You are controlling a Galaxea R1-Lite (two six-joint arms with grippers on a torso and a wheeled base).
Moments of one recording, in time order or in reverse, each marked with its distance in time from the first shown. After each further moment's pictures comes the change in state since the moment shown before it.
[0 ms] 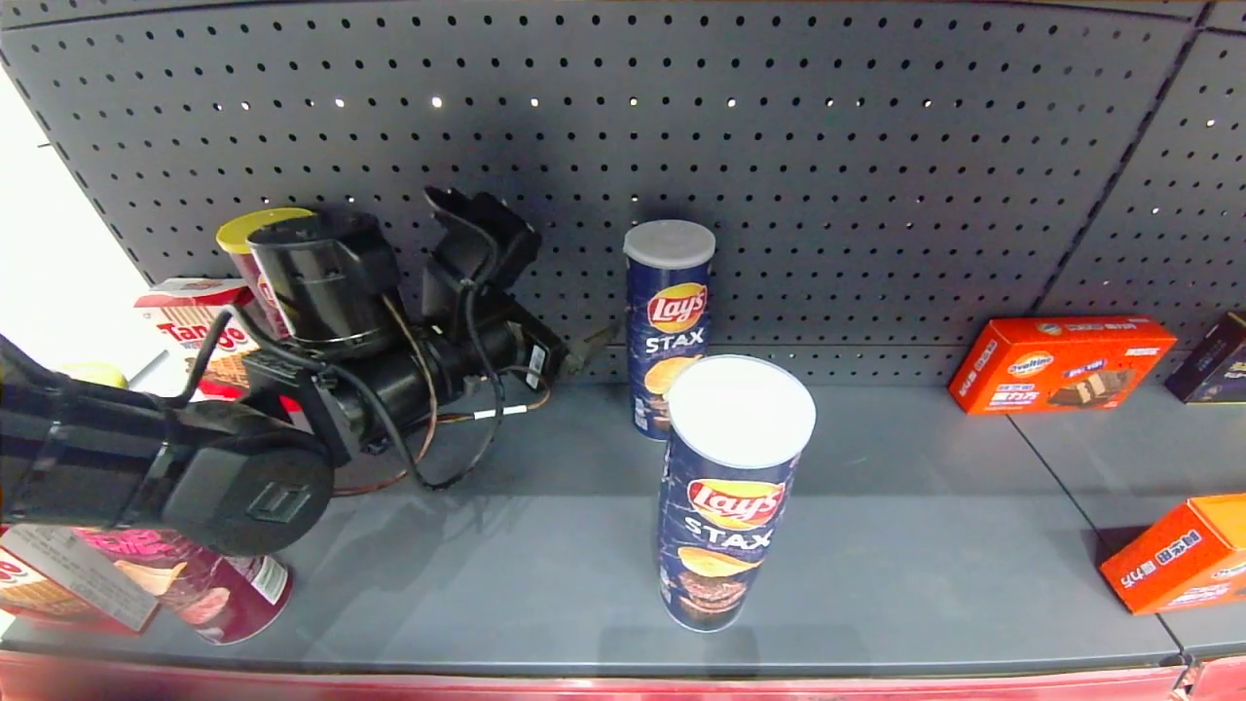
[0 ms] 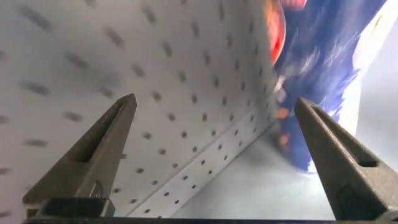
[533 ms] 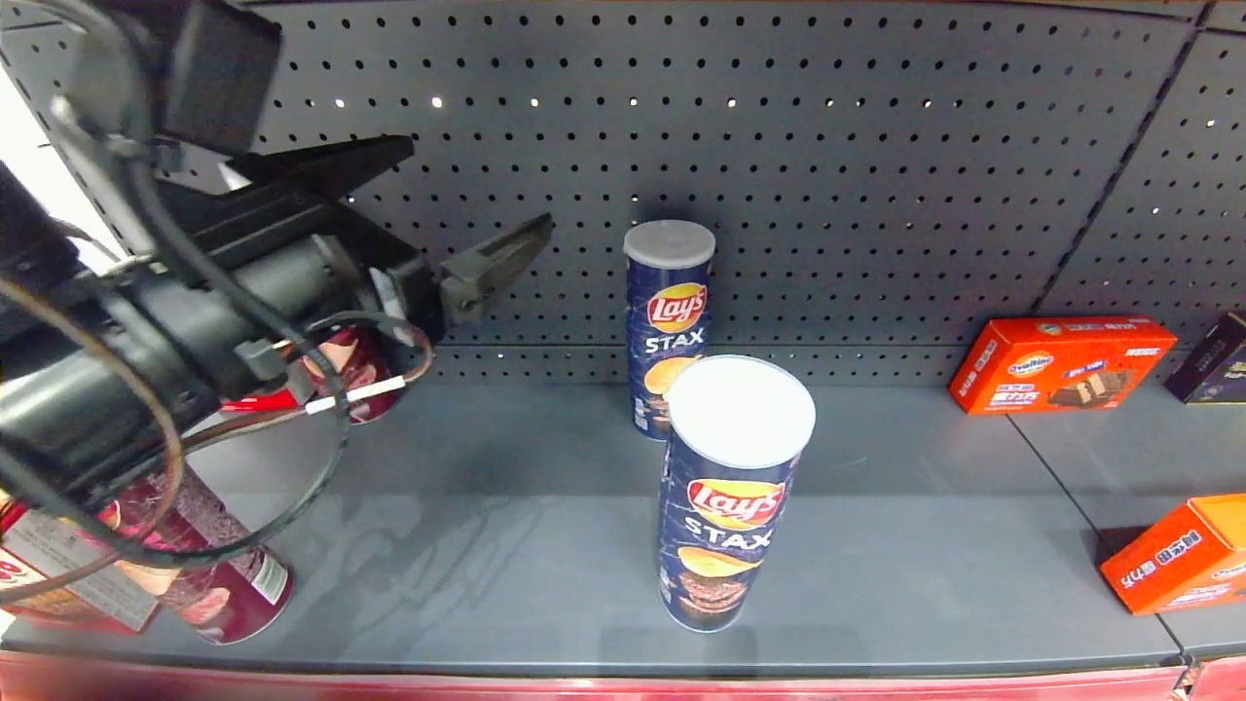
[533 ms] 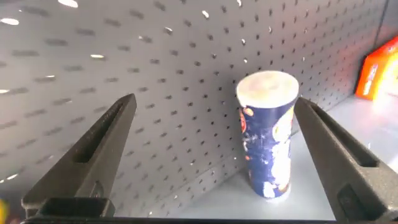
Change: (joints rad) left arm -0.109 -0.421 0.163 0.074 0.130 -0.114; right arm 0.000 0.000 0.000 0.000 0.000 0.000
